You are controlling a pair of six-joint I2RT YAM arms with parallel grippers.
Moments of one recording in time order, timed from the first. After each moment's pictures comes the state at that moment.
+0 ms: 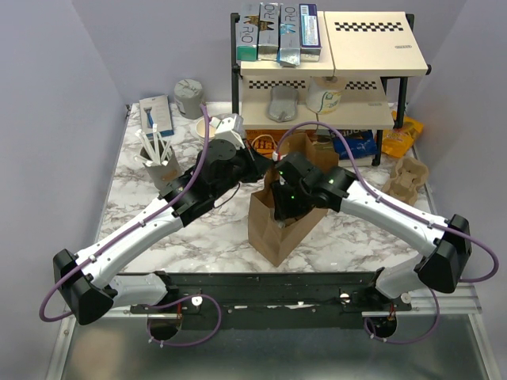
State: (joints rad) left arm -0.82 1.19 1.17 -0.24 -0.15 -0.76; right arm 0.90 1.45 1.31 -0.86 0.02 0.49
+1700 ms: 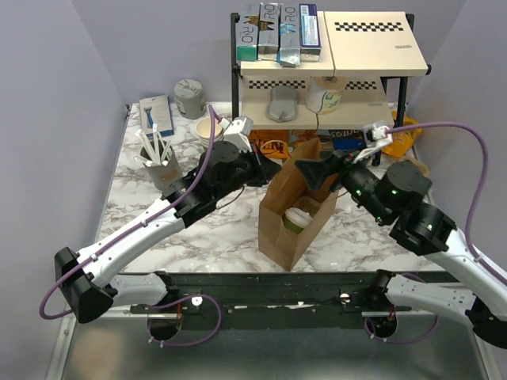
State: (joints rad) left arm -0.85 1.20 1.17 -0.20 -0.05 -0.72; right arm 0.91 0.90 1.17 -0.31 0.29 0.38
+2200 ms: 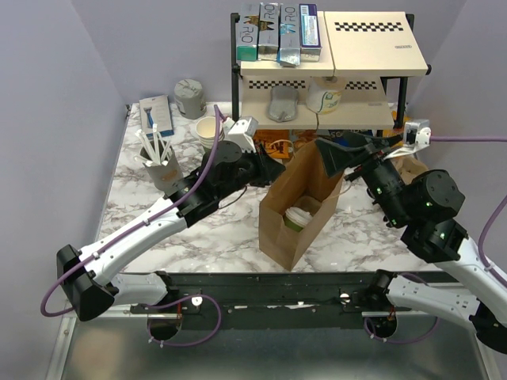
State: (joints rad) left arm -0.87 1.21 1.18 -0.19 -0.04 -0.70; right arm 0.91 0.79 1.13 -0.01 0.39 0.27
